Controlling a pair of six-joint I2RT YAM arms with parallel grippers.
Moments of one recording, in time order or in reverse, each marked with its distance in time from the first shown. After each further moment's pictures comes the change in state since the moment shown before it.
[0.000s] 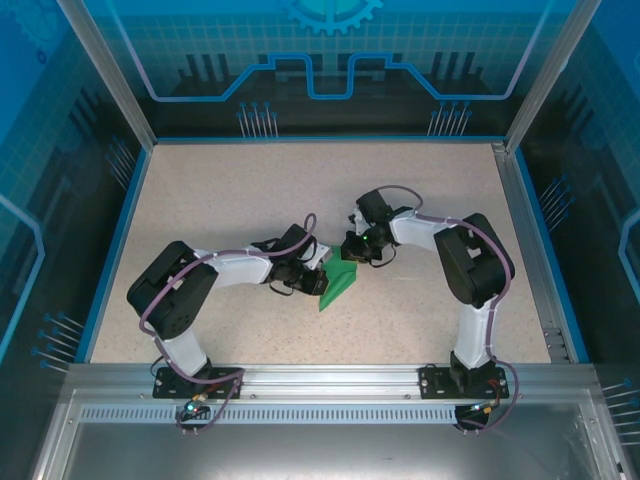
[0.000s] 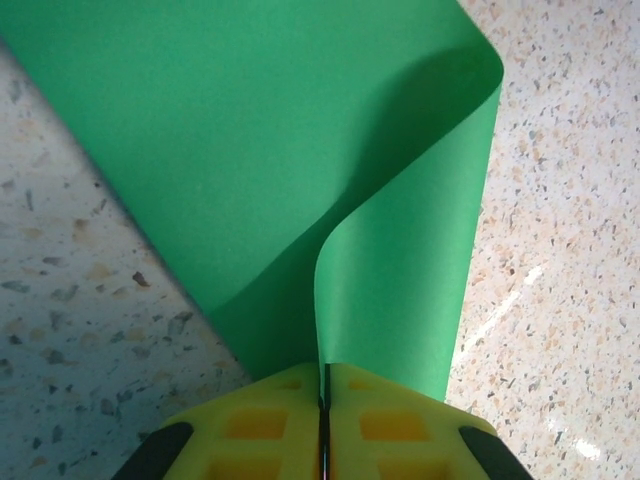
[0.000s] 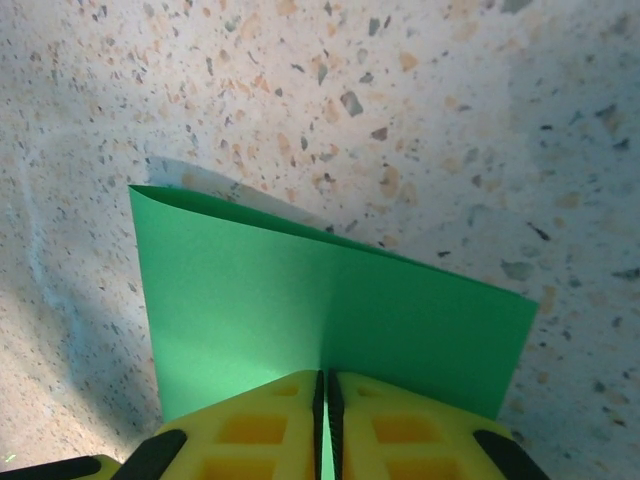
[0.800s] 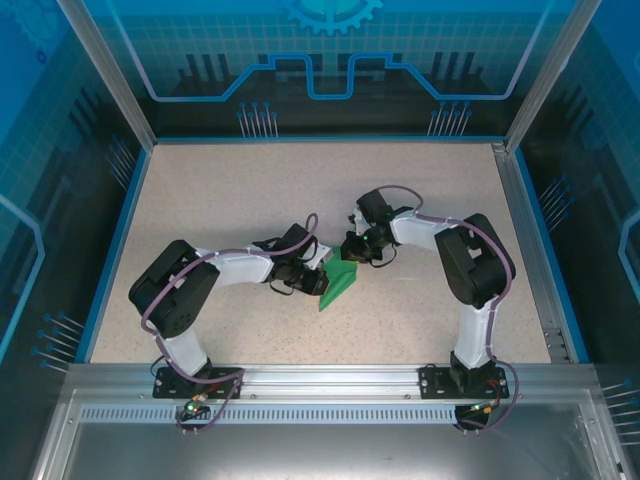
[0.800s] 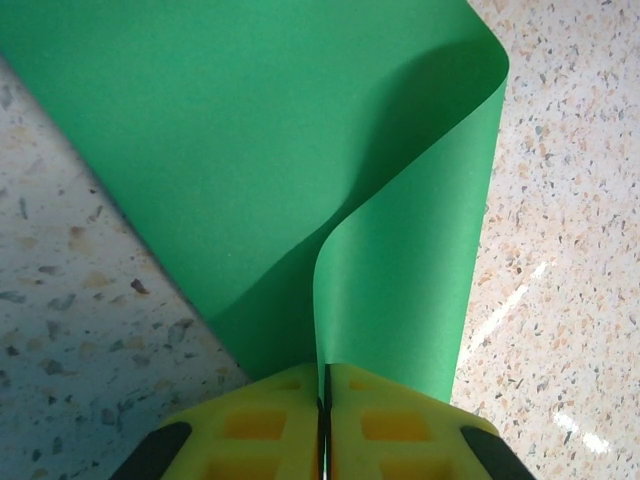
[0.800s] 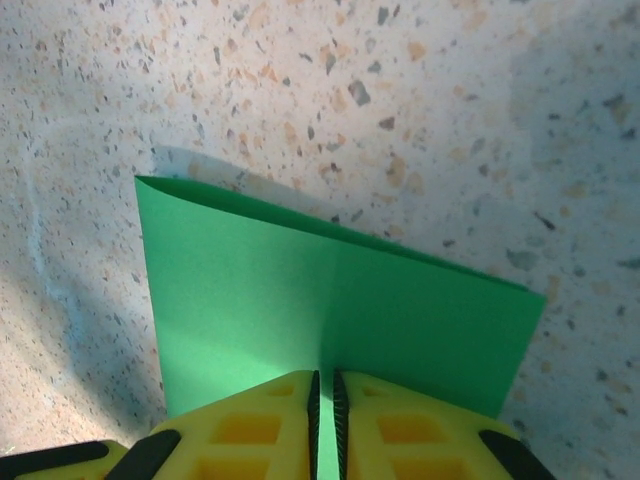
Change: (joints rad) left arm 0.000 0.013 0.007 -0.008 0.000 0.019; right arm 0.000 -0.016 -0.005 -0.014 -0.007 -0.009
